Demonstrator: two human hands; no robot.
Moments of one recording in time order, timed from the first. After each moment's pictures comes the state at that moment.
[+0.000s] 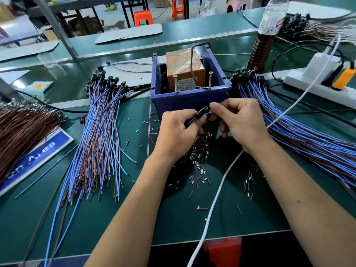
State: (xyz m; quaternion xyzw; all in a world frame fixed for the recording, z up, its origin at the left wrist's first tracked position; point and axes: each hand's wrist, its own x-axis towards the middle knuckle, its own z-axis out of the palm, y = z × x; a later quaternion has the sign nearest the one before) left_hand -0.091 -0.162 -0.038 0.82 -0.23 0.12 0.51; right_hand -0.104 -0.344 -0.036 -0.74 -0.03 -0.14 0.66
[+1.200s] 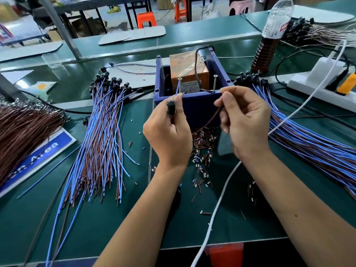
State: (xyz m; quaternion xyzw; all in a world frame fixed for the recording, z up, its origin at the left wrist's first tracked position) left_hand -0.102 -0.172 -0.029 0.72 -0.07 0.49 0.49; right_hand -0.112 -0.318 -0.029 -0.61 -0.07 -0.27 0.74
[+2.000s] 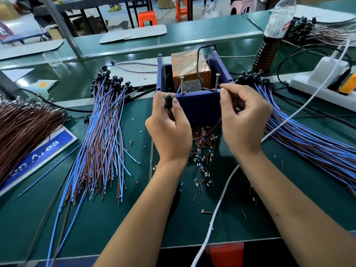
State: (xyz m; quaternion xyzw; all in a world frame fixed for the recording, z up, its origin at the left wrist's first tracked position) left_hand -0.103 -0.173 -0.026 0.72 -0.04 0.42 0.55; right_hand -0.108 -0.305 -0.018 -0.75 -0.01 -0.47 0.46
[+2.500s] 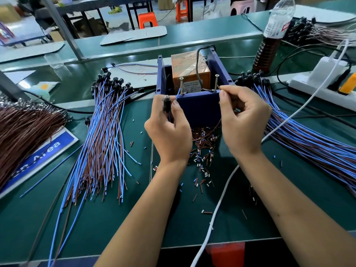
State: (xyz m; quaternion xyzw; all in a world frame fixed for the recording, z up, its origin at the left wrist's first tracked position) left_hand -0.103 -0.173 -0.026 0.71 -0.02 0.43 0.55; right_hand -0.111 -0.304 -0.018 -0.76 -0.01 -0.46 0.47
